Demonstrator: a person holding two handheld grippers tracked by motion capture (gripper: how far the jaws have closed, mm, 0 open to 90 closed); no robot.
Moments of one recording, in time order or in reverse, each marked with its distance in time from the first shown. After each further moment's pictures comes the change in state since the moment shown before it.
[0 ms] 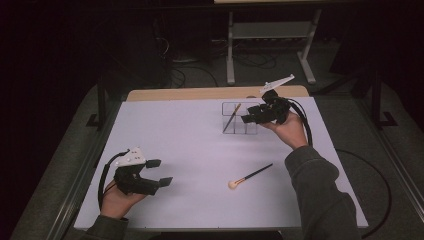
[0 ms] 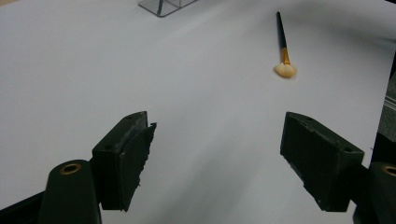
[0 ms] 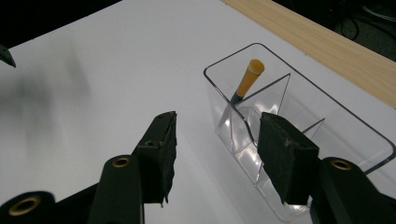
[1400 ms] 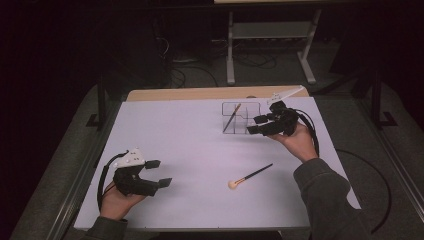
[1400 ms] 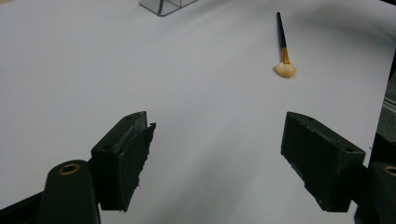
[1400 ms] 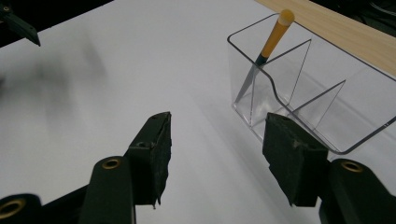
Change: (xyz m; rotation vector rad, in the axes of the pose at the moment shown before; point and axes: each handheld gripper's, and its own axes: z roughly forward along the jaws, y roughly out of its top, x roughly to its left) left arm -0.001 -0.003 -0.001 -0.007 0.002 -0.010; right arm 0.016 -0.029 -0.017 -0.003 0.020 0.002
